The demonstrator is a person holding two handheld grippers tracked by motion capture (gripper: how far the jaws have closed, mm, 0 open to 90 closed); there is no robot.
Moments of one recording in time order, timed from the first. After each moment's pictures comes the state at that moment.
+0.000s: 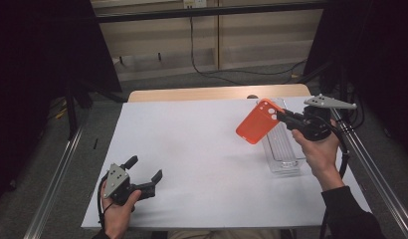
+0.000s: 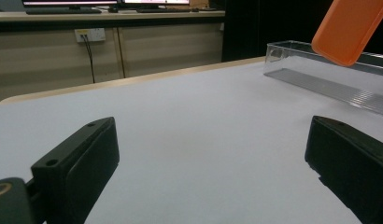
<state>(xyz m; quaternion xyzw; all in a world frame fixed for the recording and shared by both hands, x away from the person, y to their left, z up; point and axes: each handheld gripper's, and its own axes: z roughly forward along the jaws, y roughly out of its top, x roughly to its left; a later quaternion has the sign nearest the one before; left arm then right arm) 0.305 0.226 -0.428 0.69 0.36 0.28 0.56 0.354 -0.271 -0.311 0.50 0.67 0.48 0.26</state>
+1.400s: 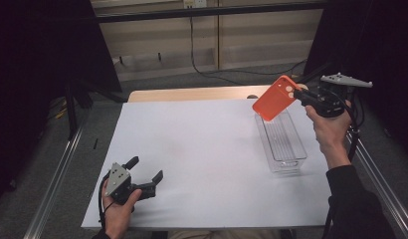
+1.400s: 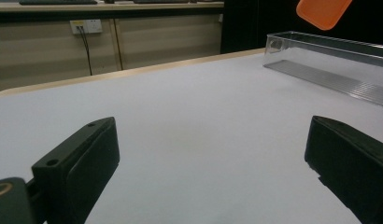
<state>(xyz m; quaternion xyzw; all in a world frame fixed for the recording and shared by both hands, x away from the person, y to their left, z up) 0.308 0.226 -0.431 0.70 0.36 0.27 0.55 0.397 -0.314 -0.295 0.54 0.63 0.47 0.31</state>
